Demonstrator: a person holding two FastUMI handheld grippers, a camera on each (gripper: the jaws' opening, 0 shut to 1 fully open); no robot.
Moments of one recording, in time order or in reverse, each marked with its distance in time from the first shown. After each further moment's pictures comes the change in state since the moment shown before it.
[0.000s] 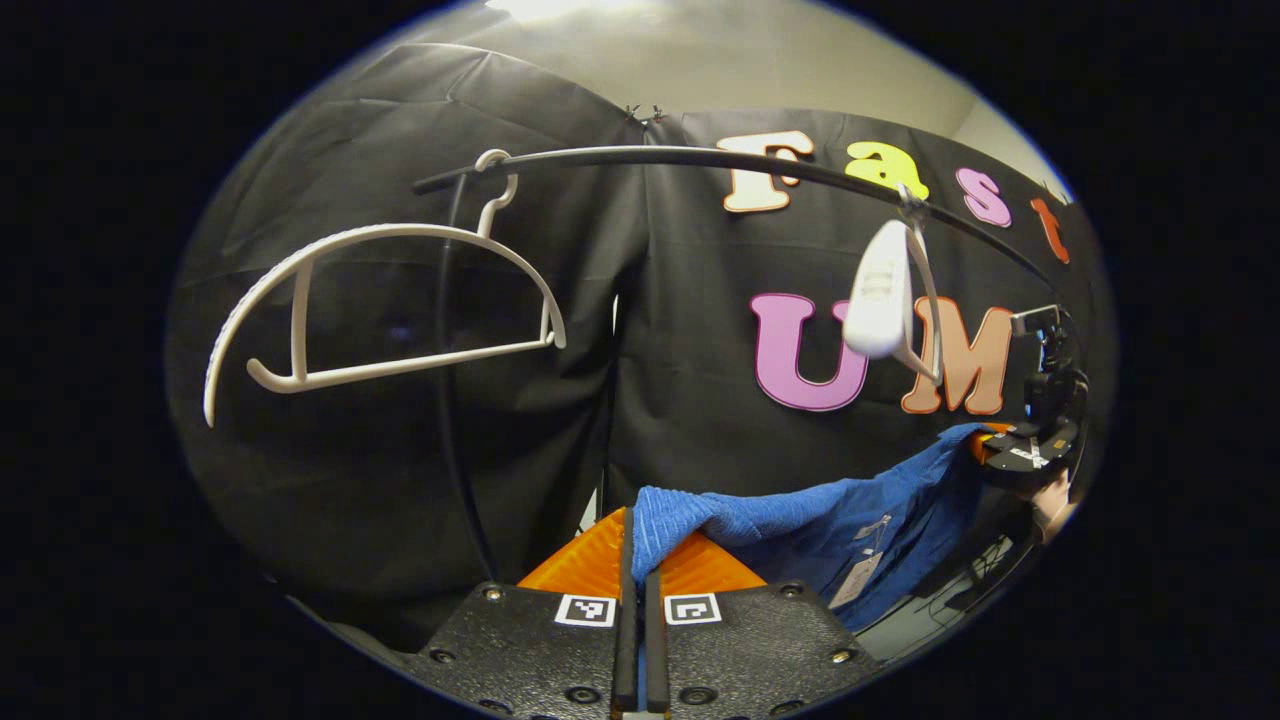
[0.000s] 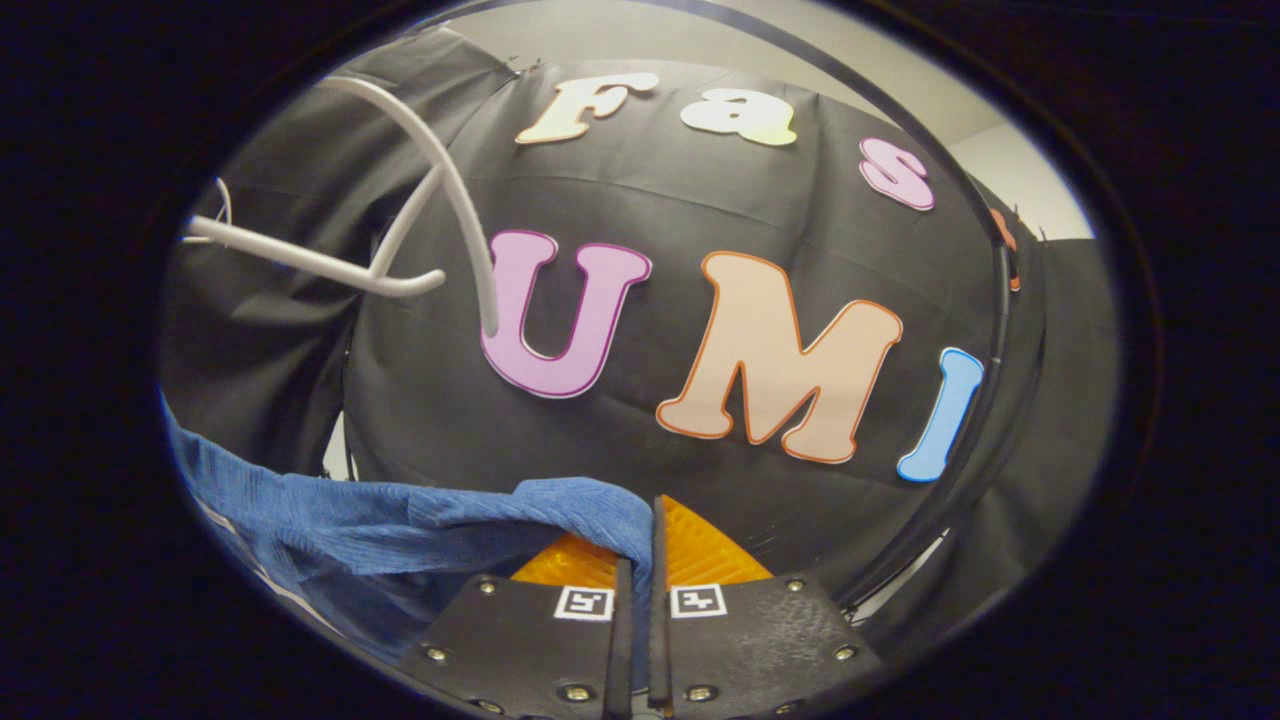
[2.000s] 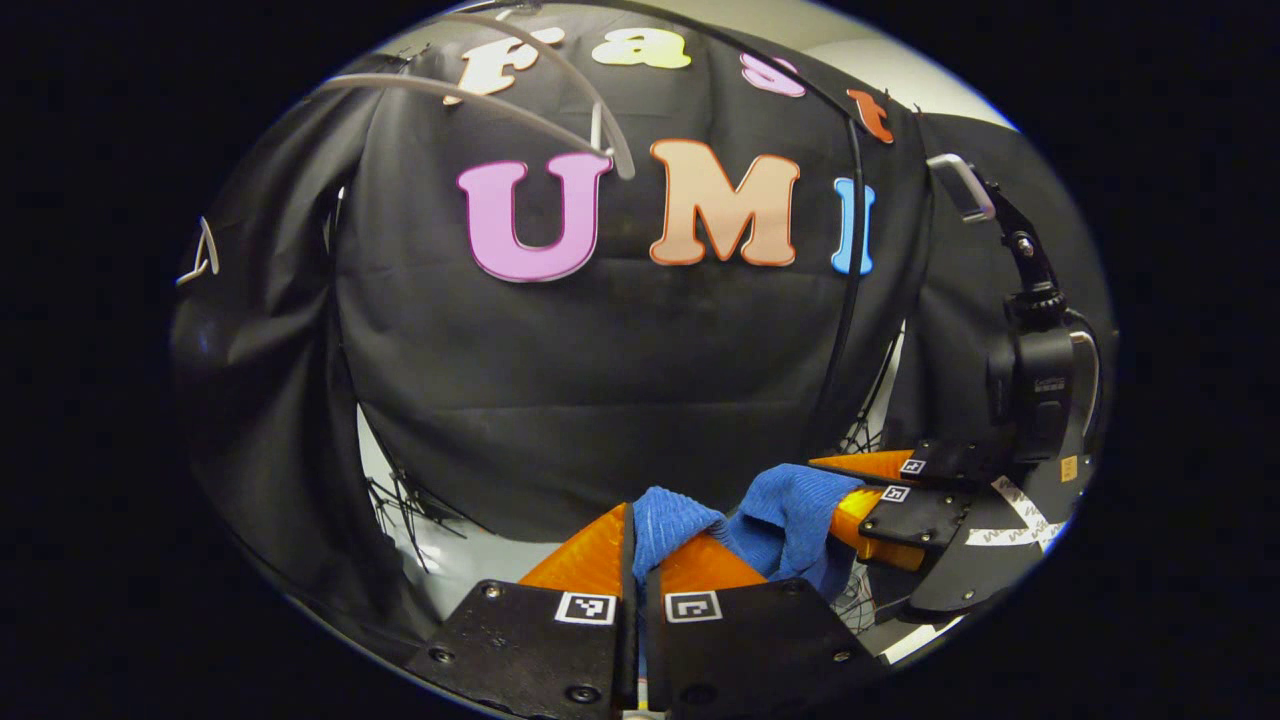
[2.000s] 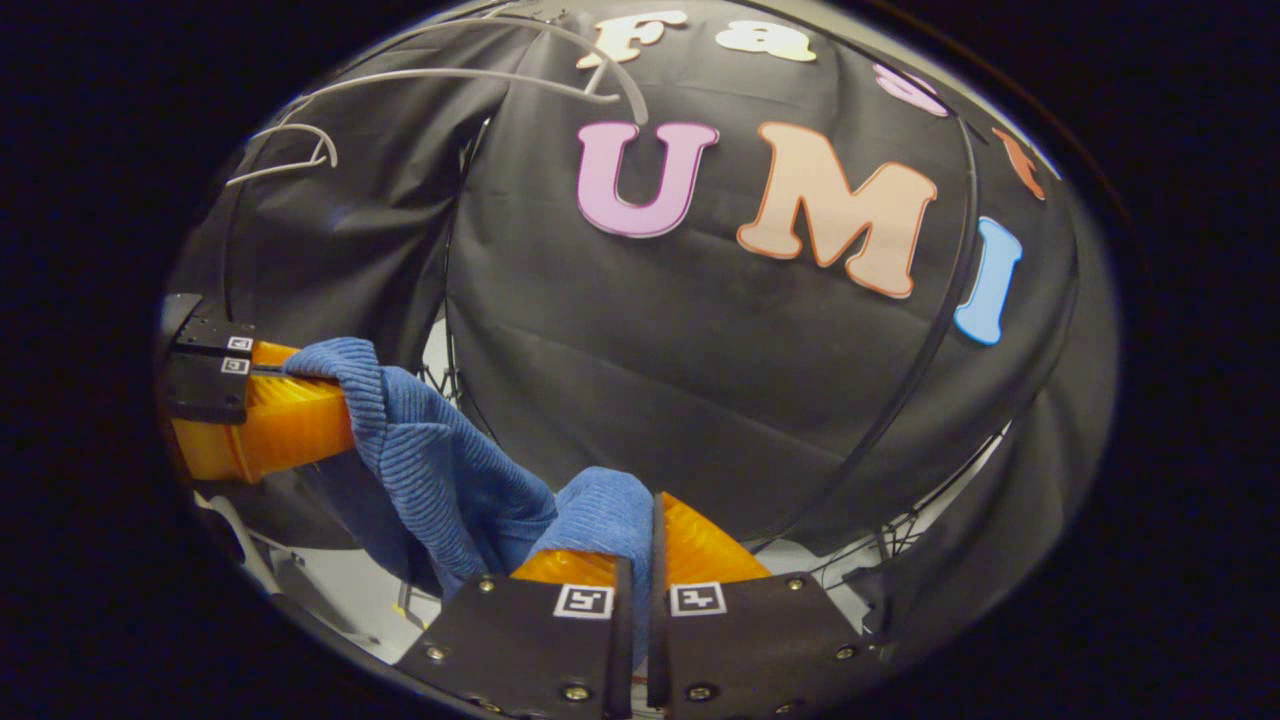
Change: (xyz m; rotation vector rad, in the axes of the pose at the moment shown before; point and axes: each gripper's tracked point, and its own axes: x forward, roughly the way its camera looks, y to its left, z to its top) left arm 0.021 -0.264 -0.164 0.183 0.319 -0.600; right arm -0.147 0.043 -0.187 0.031 0.354 0.235
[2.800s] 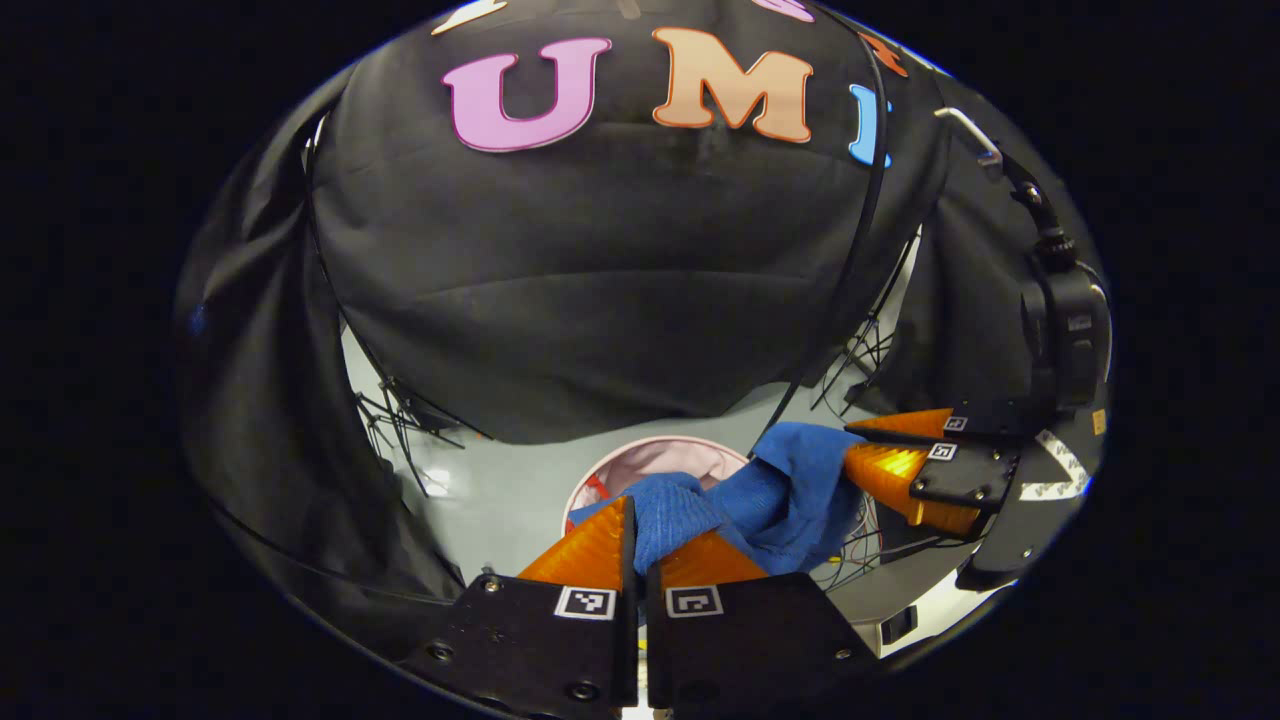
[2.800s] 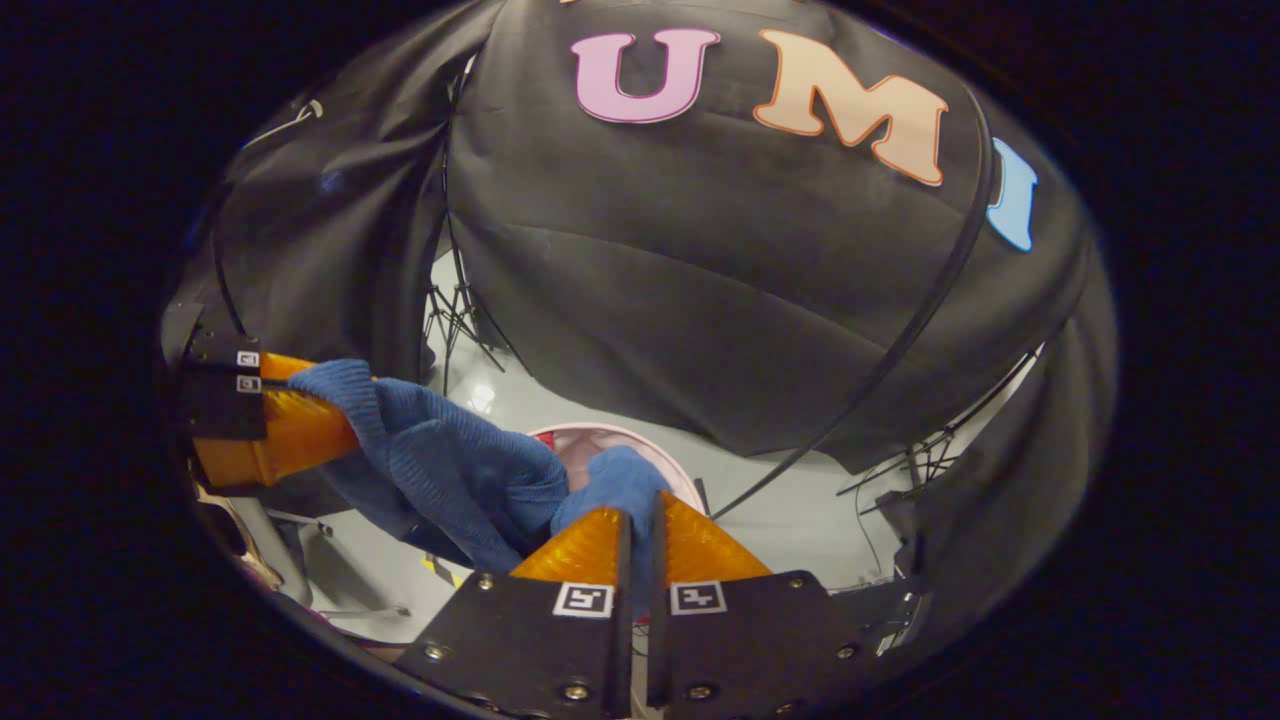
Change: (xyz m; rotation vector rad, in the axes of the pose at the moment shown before) left arm 0.018 0.013 -0.127 0.001 0.344 -0.001; right arm 0.021 0.024 -0.106 0.059 0.261 0.058
